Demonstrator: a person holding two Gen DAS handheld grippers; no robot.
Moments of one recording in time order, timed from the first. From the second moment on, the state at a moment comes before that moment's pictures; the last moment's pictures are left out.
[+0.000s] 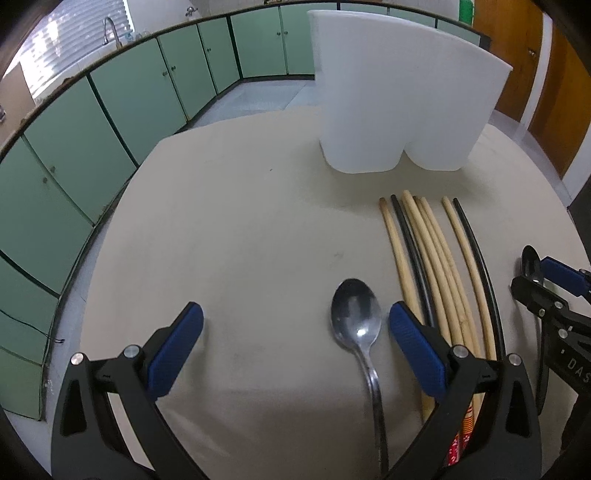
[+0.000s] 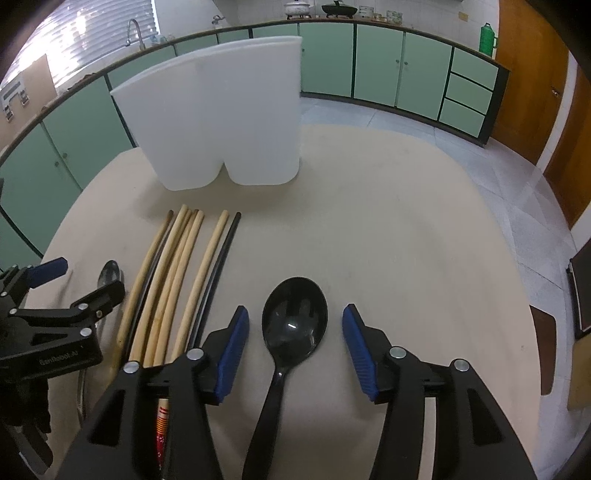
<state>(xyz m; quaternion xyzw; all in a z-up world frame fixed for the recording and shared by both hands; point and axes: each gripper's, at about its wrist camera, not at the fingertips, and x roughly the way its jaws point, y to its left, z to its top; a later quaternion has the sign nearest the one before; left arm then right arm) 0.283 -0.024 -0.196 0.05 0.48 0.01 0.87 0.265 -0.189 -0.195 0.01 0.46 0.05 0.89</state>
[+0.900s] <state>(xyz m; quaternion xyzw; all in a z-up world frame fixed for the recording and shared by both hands) 0.283 -0.017 -0.204 0.01 0.48 -0.01 0.87 0.271 -0.191 -0.194 0.01 0.47 0.05 0.88</state>
